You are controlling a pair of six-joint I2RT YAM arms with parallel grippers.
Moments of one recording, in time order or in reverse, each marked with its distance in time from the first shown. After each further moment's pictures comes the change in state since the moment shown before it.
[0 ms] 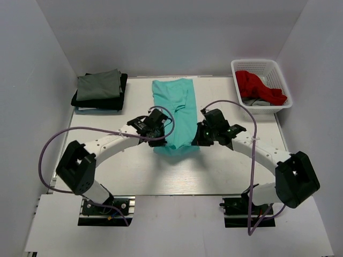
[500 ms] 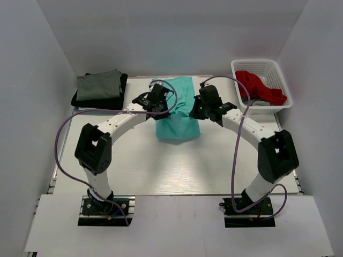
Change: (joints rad) left arm 0.154 0.290 0.389 0.065 -0.081 0.075; right arm -0.072 0.293 0.391 0.055 0.208 -0.018
